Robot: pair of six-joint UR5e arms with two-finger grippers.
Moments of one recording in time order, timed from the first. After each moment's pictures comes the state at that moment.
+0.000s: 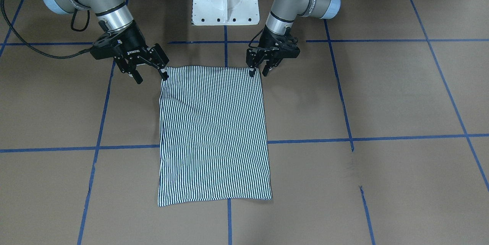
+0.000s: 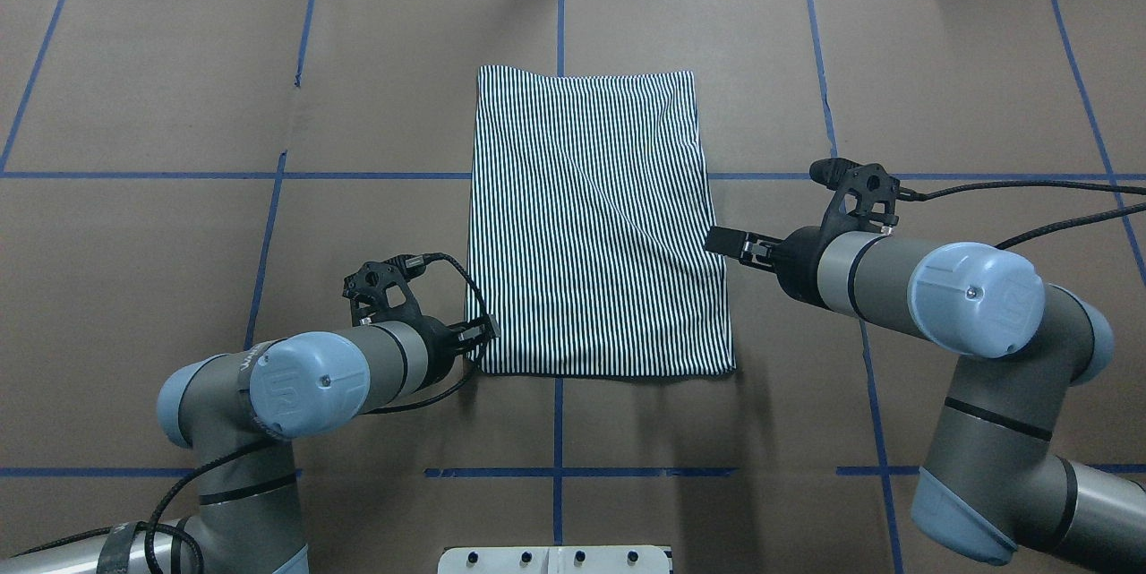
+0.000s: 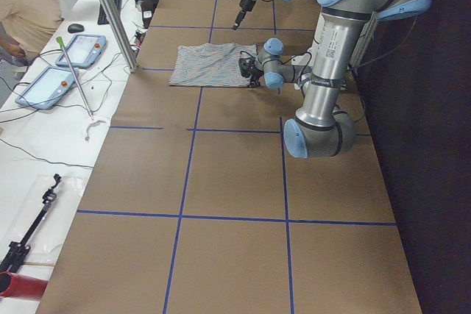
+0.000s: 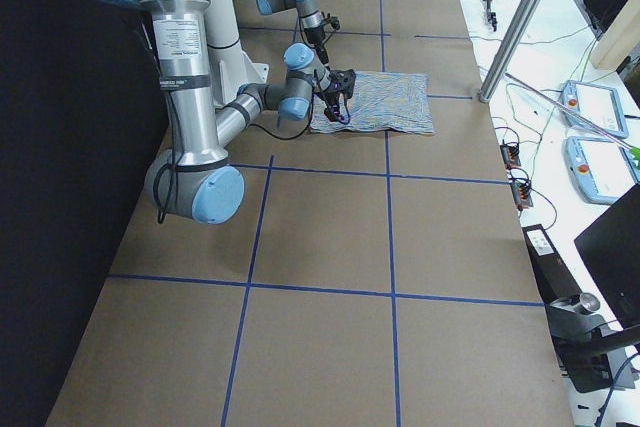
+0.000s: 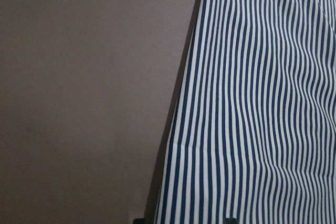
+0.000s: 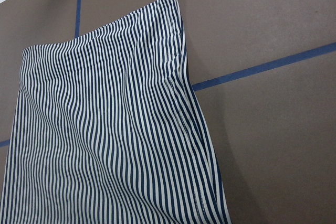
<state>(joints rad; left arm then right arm) -0.30 -1.97 -1.75 -2.12 -1.48 -1.68 0.49 -1.41 1.96 -0.96 1.54 1.50</state>
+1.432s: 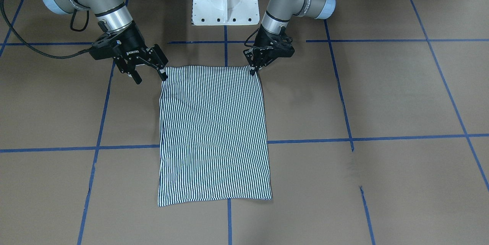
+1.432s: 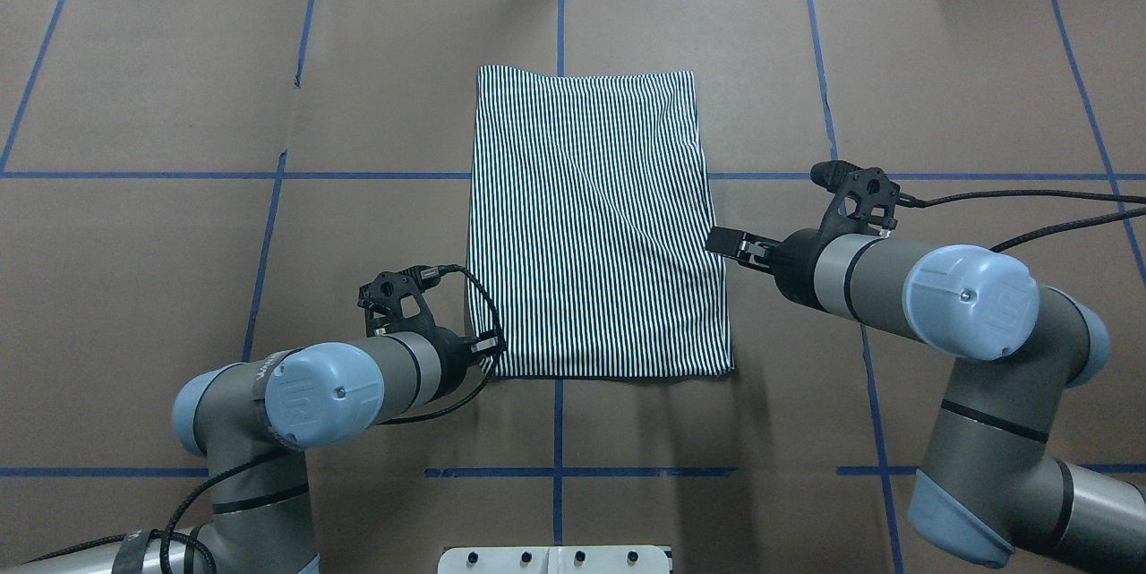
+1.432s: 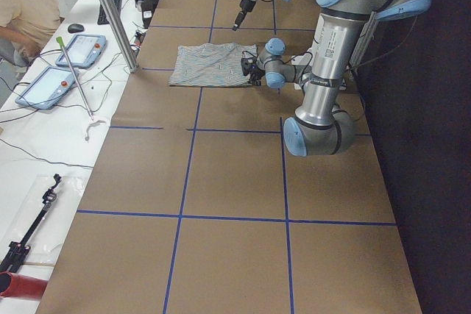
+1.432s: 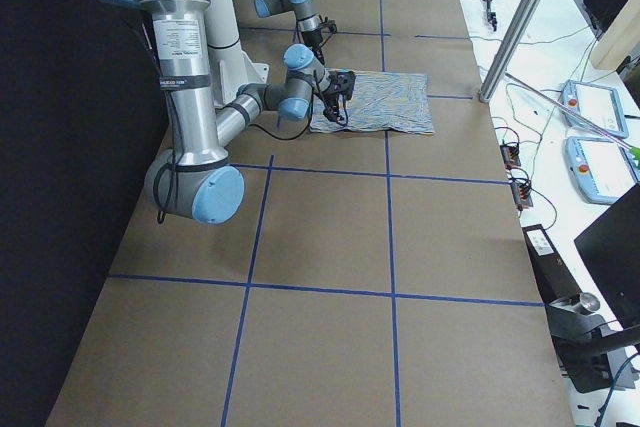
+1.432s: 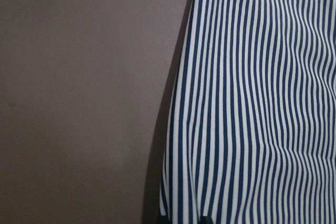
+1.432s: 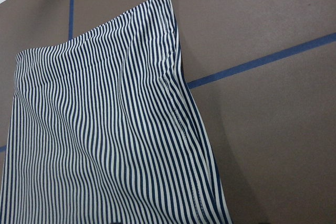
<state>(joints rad) -0.28 -1.99 -1.74 -2.12 -1.48 -1.67 0.47 -1.40 1.95 -0.97 1.53 1.59</state>
